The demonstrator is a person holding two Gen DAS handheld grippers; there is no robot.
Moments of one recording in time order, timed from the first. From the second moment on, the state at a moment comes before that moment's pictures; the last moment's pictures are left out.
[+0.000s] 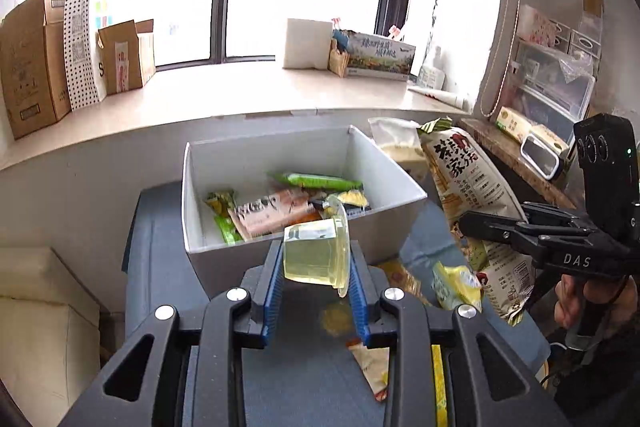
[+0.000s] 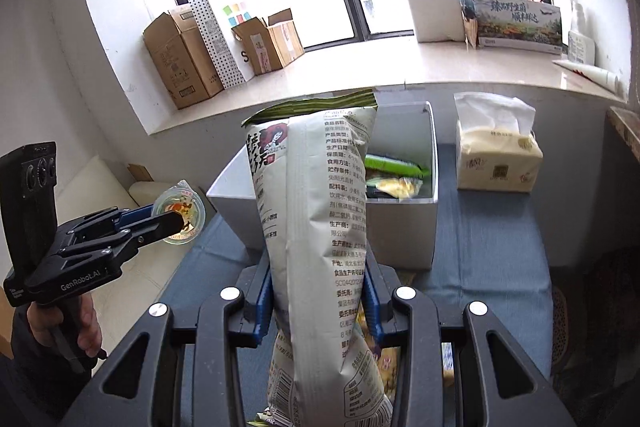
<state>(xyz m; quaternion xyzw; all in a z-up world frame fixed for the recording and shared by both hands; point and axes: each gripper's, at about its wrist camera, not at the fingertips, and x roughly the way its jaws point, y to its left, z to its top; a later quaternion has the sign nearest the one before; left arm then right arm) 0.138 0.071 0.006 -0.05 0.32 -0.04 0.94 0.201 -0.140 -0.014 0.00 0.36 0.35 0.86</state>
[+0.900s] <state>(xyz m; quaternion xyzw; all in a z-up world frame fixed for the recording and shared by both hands) 0.283 0.127 -0.029 -0.05 0.38 0.07 0.92 0.347 -0.087 -0.011 -0.06 0.37 0.24 0.89</state>
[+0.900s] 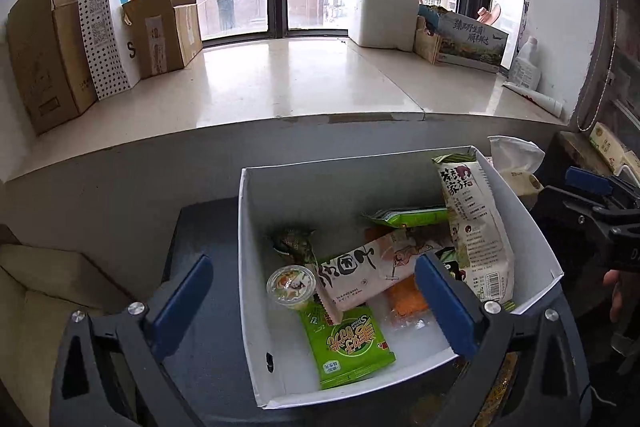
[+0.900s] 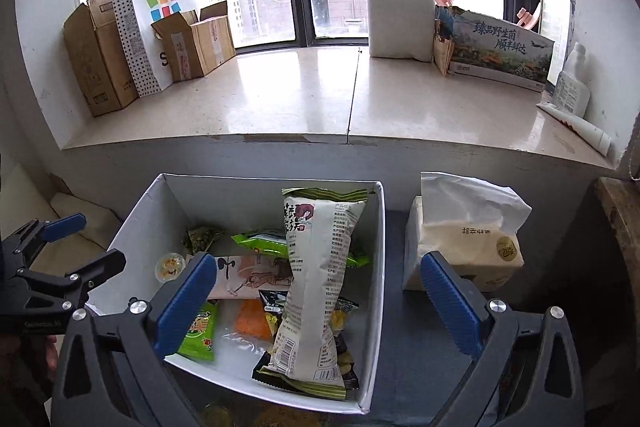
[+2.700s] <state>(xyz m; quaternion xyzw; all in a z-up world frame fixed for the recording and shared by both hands) 0.089 0.031 -0.102 -0.13 0.42 -0.06 0.90 0.218 -0.226 -0.158 0.08 0.47 0.26 0.84</state>
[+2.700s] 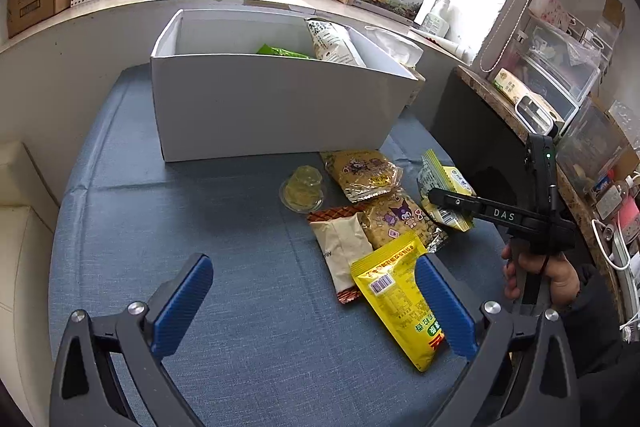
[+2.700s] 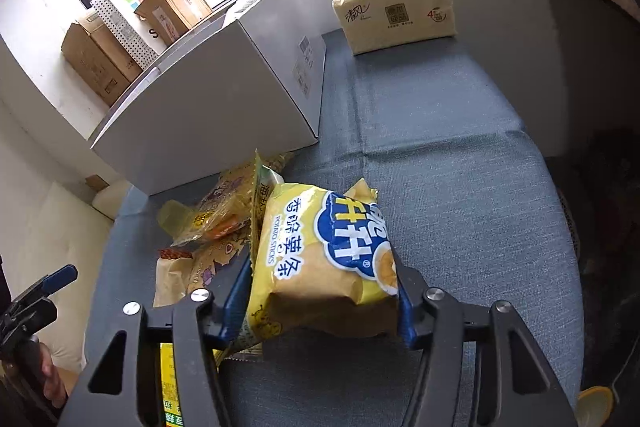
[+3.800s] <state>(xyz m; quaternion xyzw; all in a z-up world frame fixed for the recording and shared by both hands) 0.257 -0.065 -0.158 -0.06 0.51 -0.05 0.86 0.158 -0.334 -0.120 0.21 0.42 0.25 0.84</state>
